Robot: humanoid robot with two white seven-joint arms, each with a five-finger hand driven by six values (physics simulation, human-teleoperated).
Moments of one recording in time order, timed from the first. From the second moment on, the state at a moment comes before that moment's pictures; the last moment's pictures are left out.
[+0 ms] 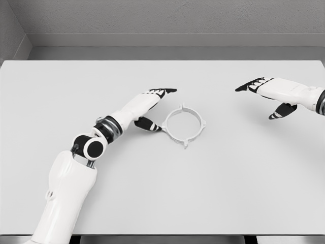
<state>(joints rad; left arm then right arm) -0.33 0.00 -0.21 -1.38 -0.75 -0.27 -0.46 -0.59 -0.88 0.58 -1.40 0.33 -0.43 0.51</state>
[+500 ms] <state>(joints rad) -0.28 0.00 -0.19 -1.45 -0.74 -0.28 -0.46 -0.59 -0.89 0.58 -1.41 0.33 -0.43 0.51</state>
